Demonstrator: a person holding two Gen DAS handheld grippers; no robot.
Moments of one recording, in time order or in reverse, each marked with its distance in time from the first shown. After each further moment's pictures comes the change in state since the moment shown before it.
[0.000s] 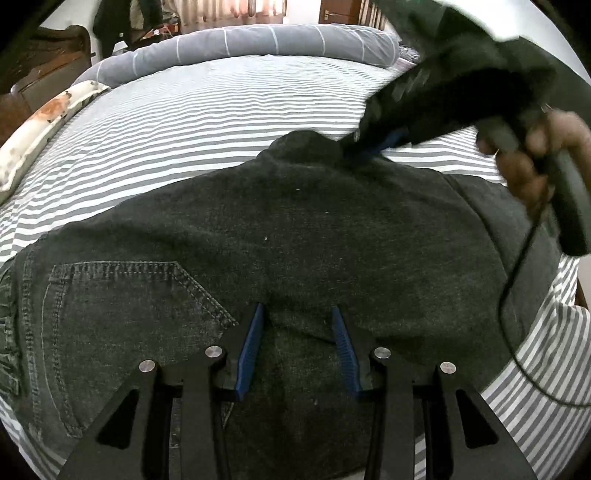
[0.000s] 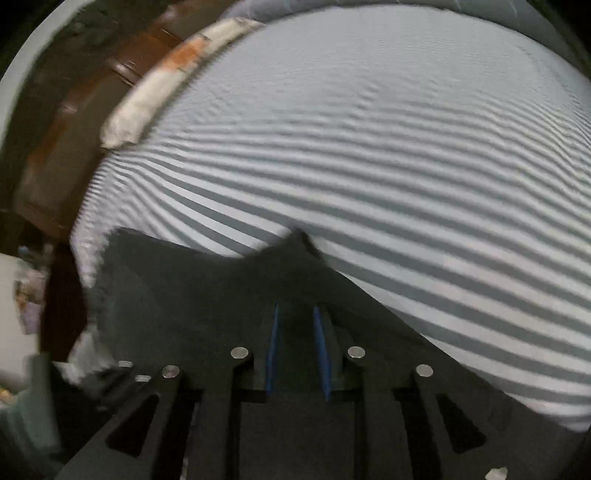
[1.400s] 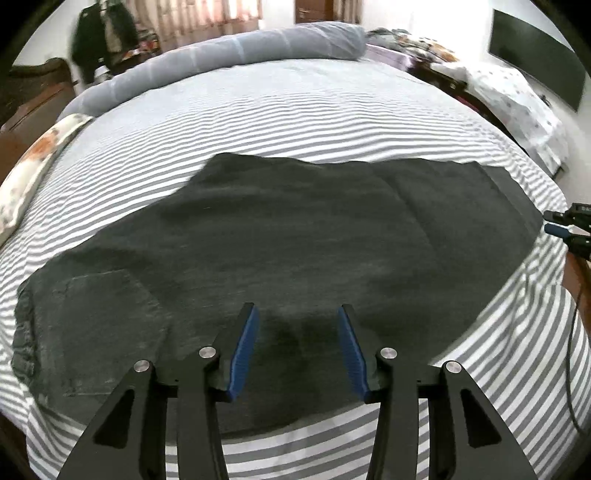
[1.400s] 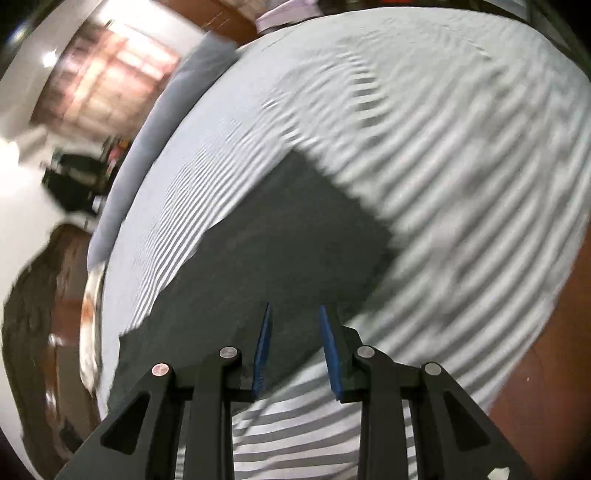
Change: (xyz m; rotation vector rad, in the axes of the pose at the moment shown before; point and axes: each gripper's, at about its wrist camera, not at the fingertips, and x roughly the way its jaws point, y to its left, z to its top) left arm -0.032 -0.095 -0.005 0.106 0.015 0.025; right arm -0.225 -0.287 -0.372 0.961 -0.558 -0.073
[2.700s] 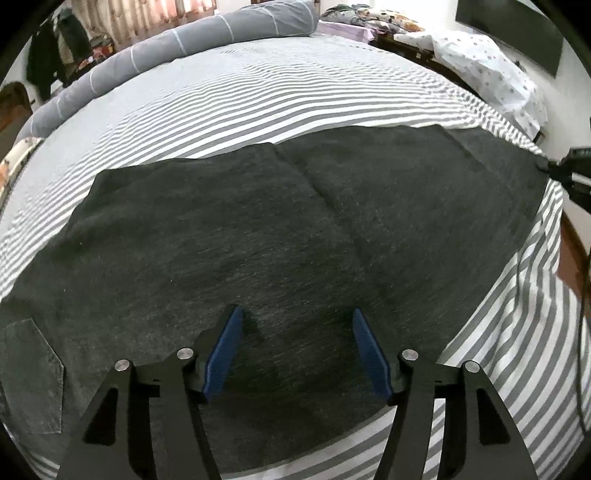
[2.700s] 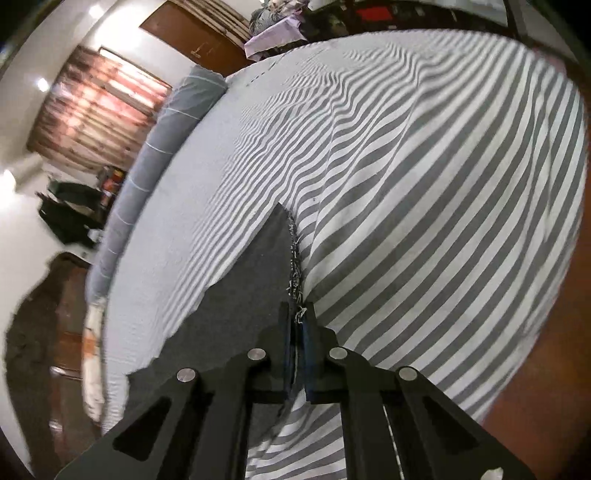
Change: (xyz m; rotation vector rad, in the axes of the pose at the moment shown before) left arm 0.057 -0.074 0.026 0.090 0.067 -0.075; right arm -0.007 0.031 0.029 -0.021 -0.080 -0.080
